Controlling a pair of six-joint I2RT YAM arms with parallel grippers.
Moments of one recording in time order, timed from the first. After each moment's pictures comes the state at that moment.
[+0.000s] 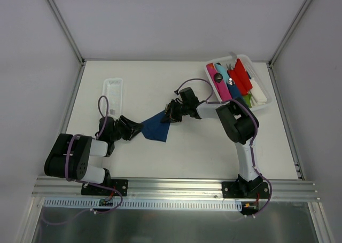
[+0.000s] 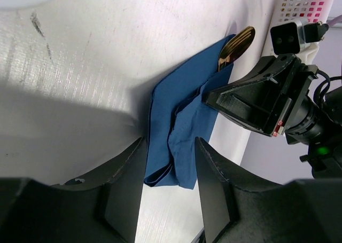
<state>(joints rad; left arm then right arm) -0.10 1.43 0.18 0.70 0.44 -1.12 0.62 2.14 1.25 0.10 -0.58 0.89</state>
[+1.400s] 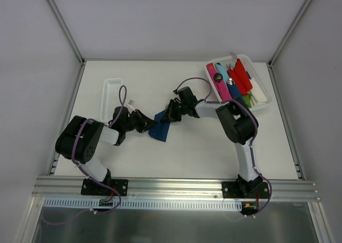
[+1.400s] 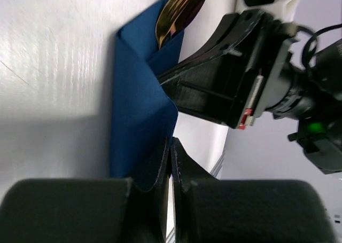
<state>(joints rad) -0.26 1.62 0.40 0.75 0.54 -1.15 0.63 2.14 1.29 0.03 -0.54 0.87</state>
